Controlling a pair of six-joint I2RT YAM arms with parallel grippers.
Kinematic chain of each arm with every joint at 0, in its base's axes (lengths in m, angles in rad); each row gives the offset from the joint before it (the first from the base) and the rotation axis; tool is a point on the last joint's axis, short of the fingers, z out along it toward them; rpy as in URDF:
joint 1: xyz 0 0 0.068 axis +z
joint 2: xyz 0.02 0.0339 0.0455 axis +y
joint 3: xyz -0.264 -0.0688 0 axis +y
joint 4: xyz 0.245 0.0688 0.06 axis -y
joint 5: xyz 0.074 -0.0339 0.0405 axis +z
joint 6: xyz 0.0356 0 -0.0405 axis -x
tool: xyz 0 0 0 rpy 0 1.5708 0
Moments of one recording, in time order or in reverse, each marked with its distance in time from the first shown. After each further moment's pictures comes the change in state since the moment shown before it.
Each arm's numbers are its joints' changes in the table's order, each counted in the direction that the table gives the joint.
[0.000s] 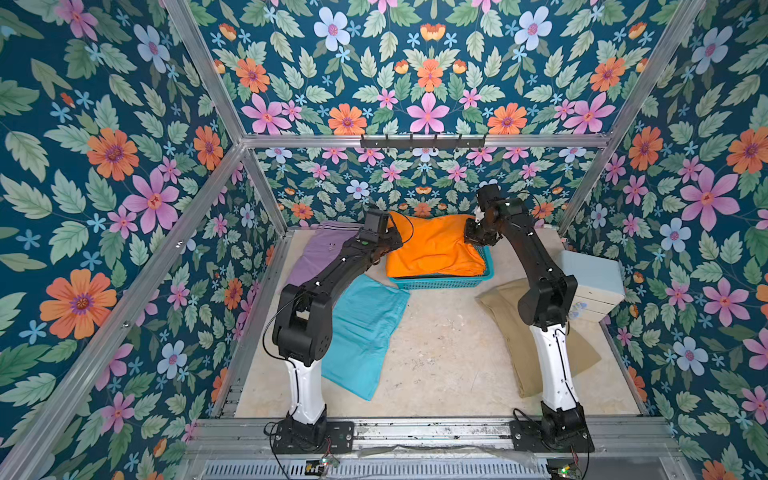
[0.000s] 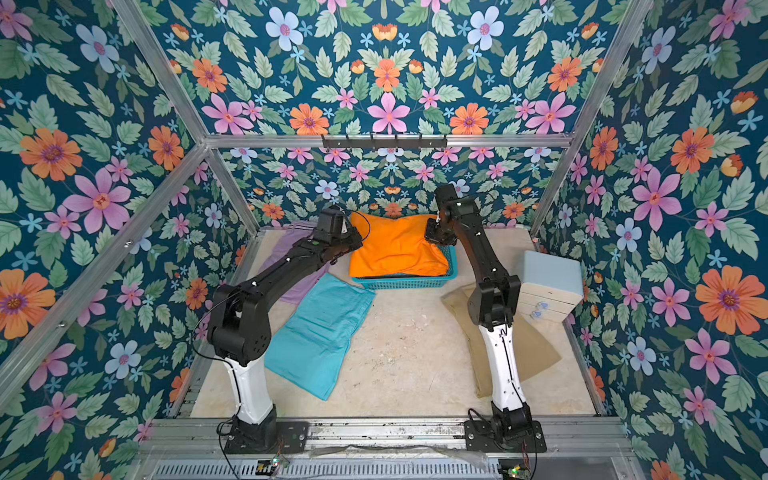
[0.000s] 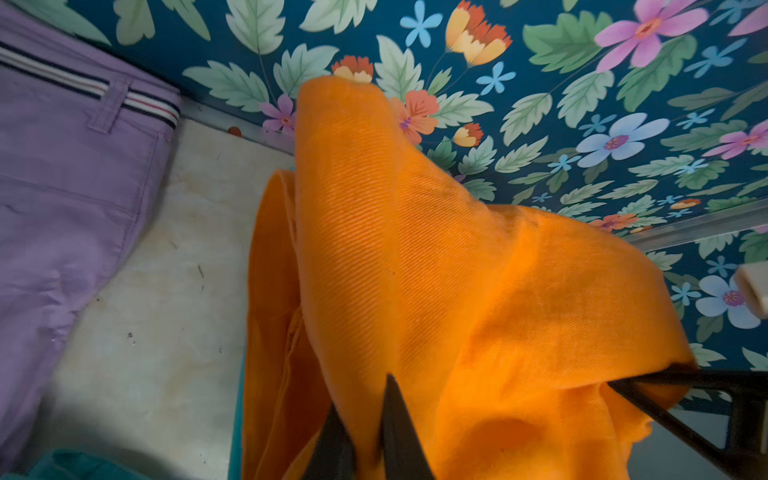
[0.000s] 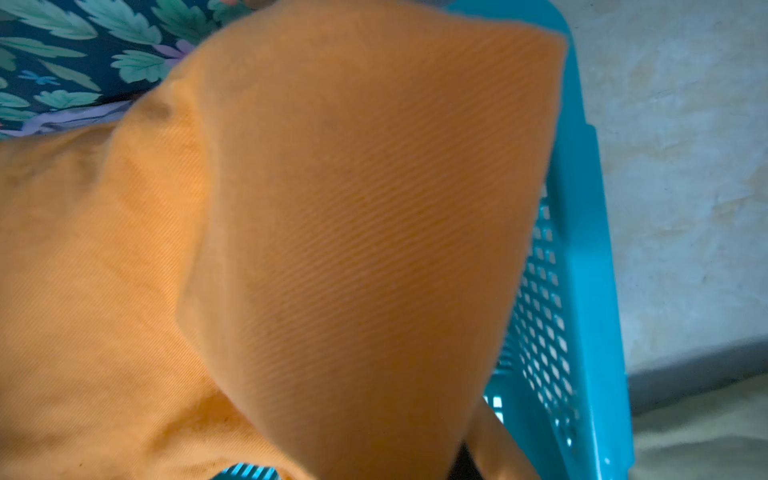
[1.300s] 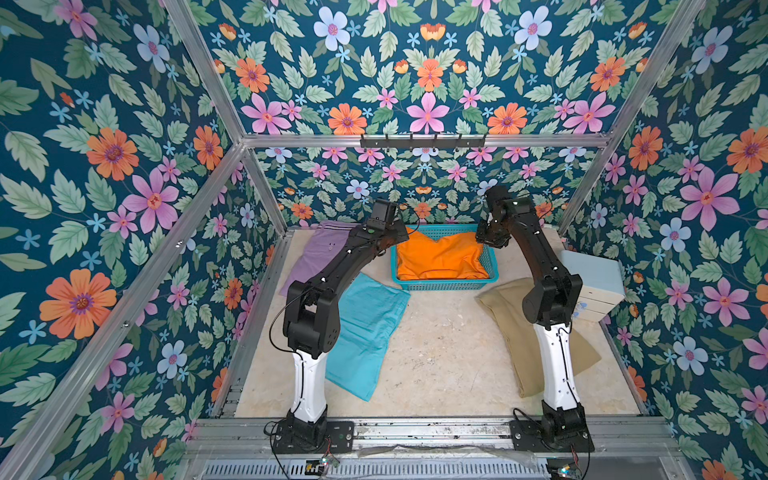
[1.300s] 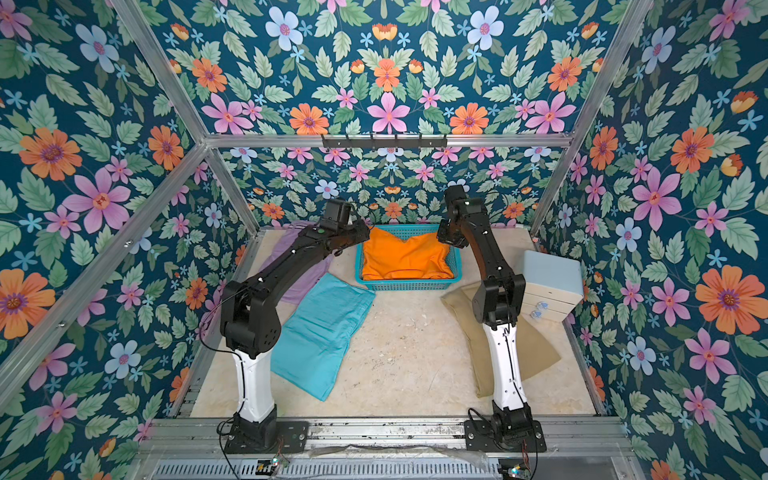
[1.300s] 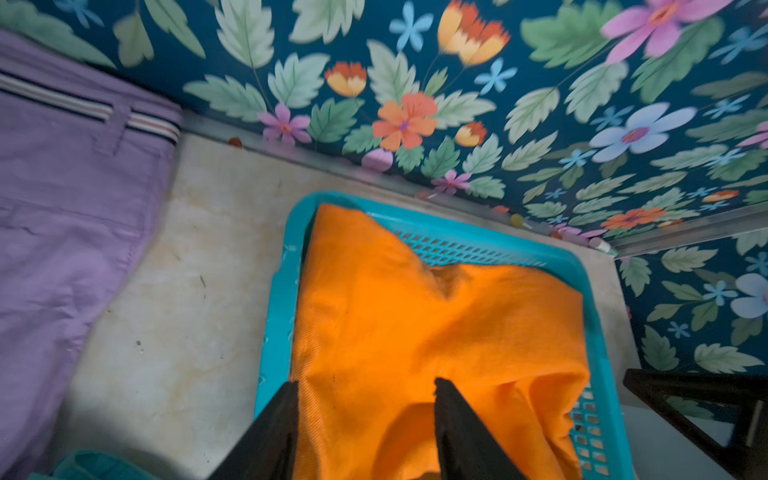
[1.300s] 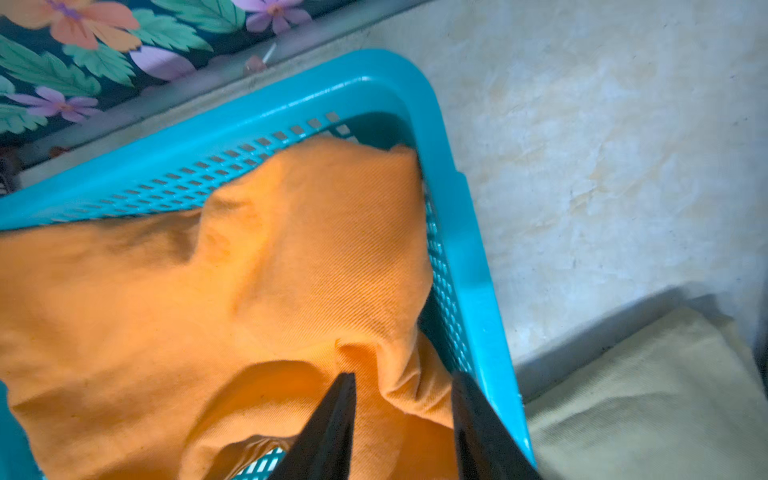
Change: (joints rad) left arm -0.023 0.049 -0.233 -0.202 0.054 -0.057; right arm -0.051 -0.039 0.059 -0.006 -0.136 -0.020
